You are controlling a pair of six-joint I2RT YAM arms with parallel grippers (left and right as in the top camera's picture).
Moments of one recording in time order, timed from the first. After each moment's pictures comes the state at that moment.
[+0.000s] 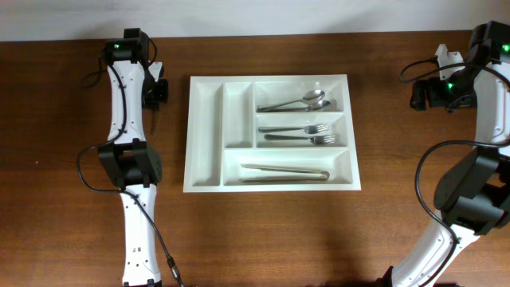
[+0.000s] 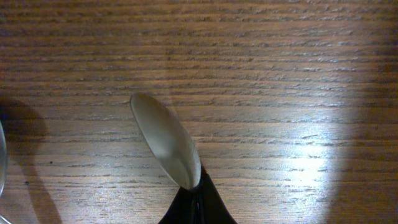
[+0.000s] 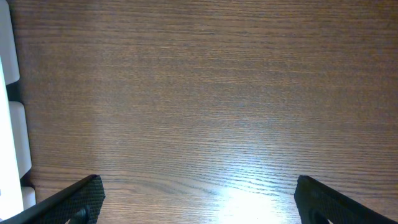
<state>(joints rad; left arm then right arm) 0.06 2.97 3.10 -1.64 0.01 0.09 -0.38 2.13 2.03 -1.22 -0.10 -0.40</state>
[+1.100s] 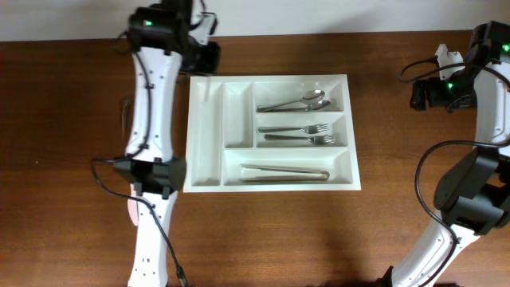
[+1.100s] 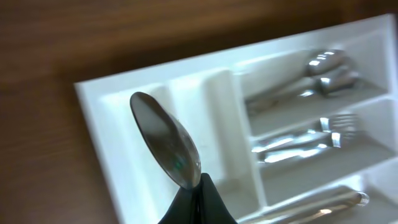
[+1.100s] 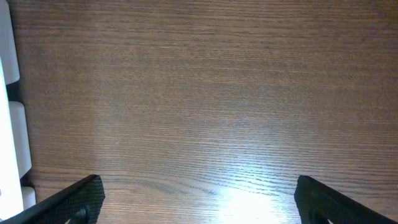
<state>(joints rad) -0.23 2.61 3.12 -1.68 0.22 -0.05 -0.38 2.13 2.03 -1.22 -0.10 -0.40</state>
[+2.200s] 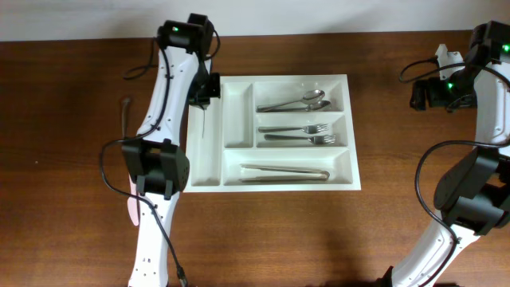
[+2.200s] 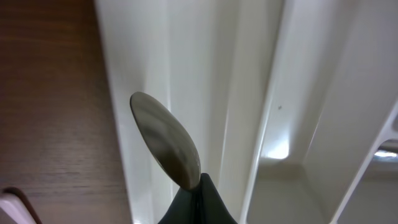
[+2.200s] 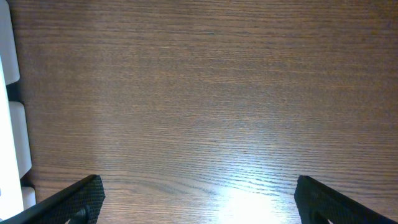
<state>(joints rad) -0.23 2.61 2.73 -1.69 0.03 -0.25 -0.38 2.13 2.03 -1.22 -0.10 -0.40</state>
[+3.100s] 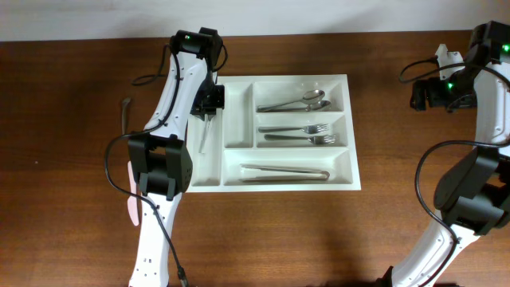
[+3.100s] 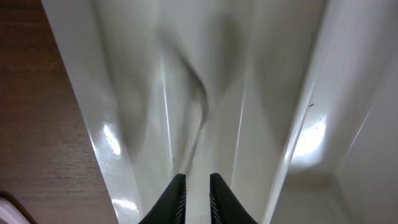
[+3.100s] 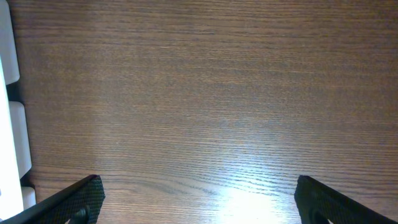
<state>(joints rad) -0.25 2.61 2.59 -1.63 -0.01 -0.24 -0.38 2.13 2.03 -1.22 -0.10 -0.40</state>
